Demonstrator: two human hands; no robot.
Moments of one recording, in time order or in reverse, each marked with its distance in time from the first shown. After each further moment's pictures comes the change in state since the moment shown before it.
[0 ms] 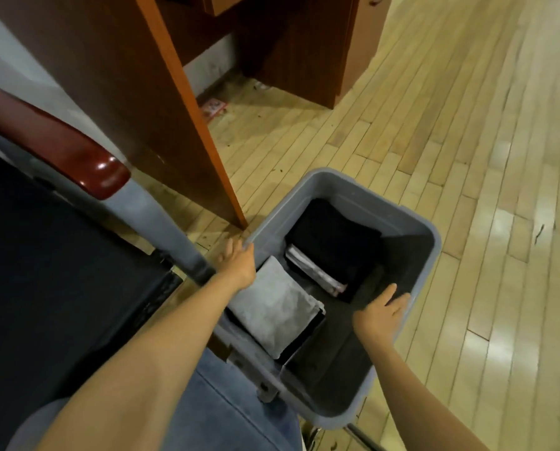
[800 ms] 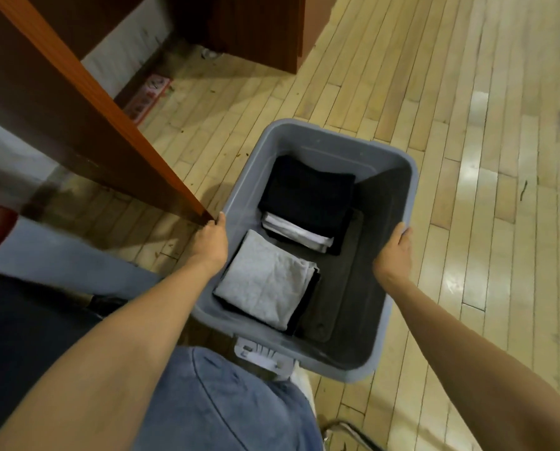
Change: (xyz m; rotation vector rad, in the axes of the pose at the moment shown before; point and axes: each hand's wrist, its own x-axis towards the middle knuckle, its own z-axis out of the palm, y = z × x) left_hand 0.106 0.010 -0.011 0.124 0.177 0.049; right_hand 0.141 -0.012 -0.012 -0.006 0.077 -0.093
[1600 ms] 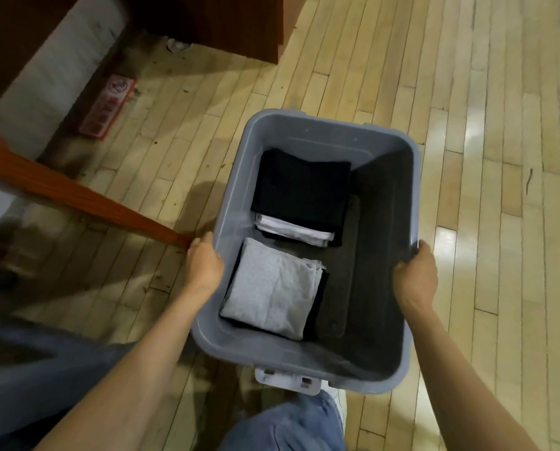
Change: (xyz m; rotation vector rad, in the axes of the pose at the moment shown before) left_hand 0.080 -0.003 -0.013 -0.398 0.012 -0.085; right_hand 0.037 -0.029 -0.001 0.288 0.232 0.210
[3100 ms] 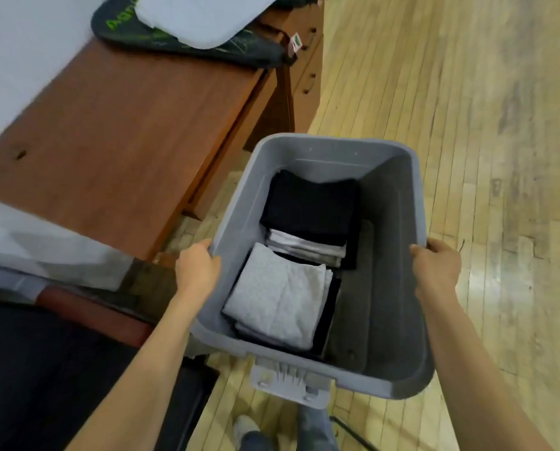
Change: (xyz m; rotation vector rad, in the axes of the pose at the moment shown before) left_hand -0.224 0.223 -0.406 0.006 0.123 -0.024; right_hand -0.081 -0.278 -0.443 0.449 -0.082 0.174
